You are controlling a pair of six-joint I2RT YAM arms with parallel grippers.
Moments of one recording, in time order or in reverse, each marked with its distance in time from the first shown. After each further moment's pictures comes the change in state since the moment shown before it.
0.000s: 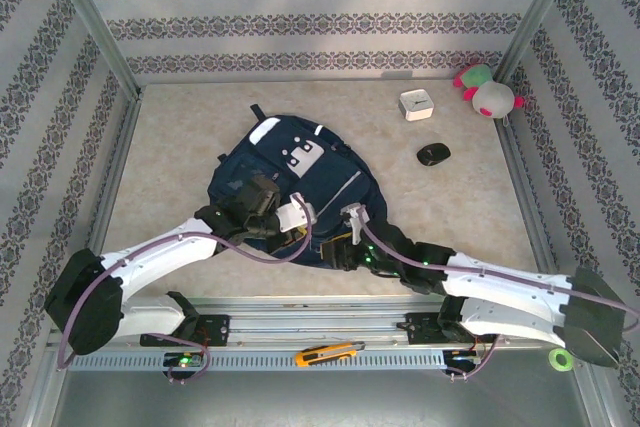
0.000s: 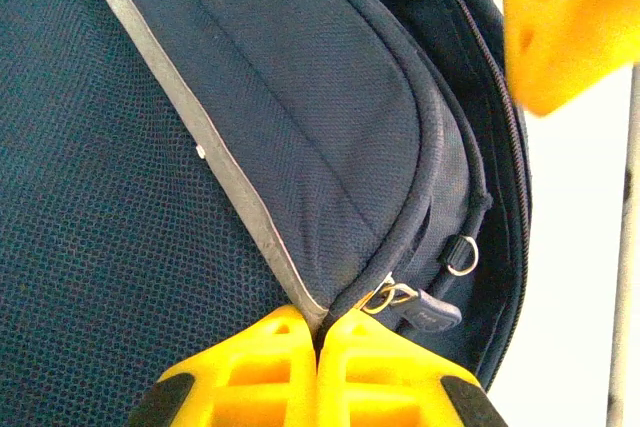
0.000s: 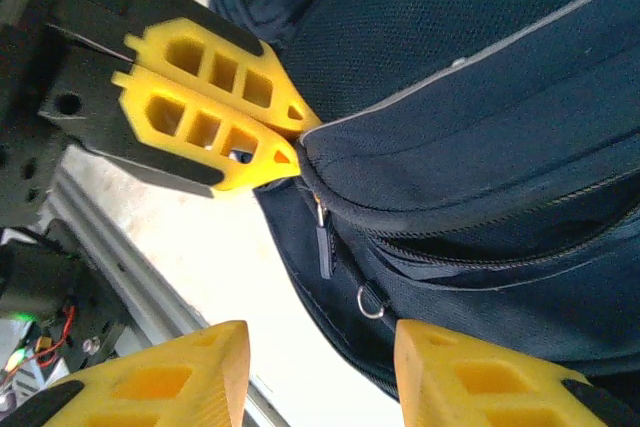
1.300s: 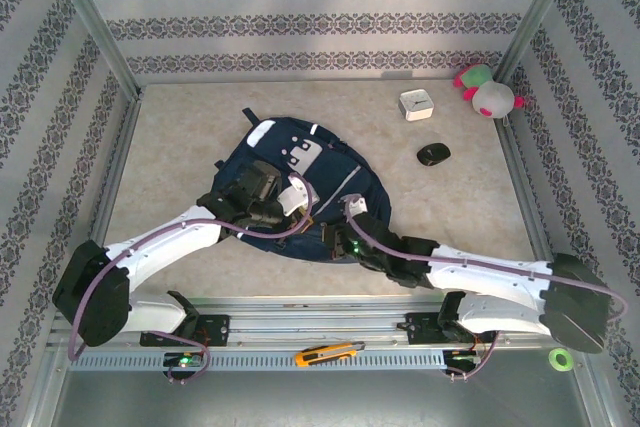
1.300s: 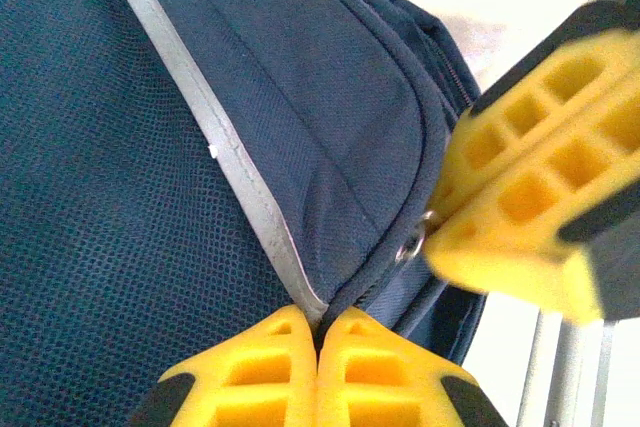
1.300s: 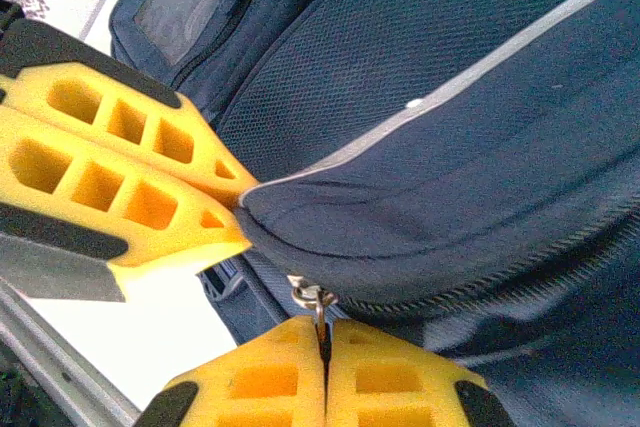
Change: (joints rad) left arm 0.051 0.052 0.105 -0.040 0.089 -0.184; right arm -0.010 0.089 0.071 -0.004 0.182 0.069
